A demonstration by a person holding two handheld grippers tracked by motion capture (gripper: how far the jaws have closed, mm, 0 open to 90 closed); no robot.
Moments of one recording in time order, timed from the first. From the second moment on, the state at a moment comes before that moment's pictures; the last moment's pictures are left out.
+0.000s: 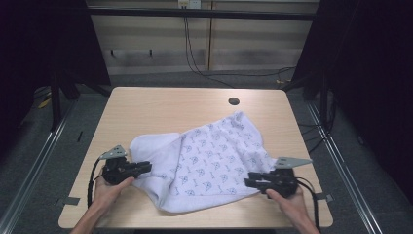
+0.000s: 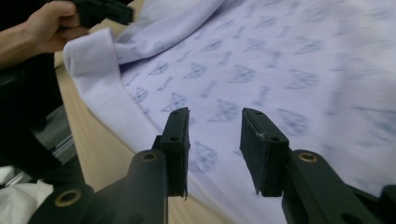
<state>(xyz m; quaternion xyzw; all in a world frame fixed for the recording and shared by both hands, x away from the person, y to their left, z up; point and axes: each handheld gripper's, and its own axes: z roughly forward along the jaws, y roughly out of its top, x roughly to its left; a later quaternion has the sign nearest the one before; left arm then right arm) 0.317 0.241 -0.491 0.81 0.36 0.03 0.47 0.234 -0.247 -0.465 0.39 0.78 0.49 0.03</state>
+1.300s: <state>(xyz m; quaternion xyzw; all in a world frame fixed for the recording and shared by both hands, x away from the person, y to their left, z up) 0.335 0.222 -0.497 0.83 0.36 0.05 0.42 0.284 -0.206 -0.499 0.37 0.85 0.37 0.04</state>
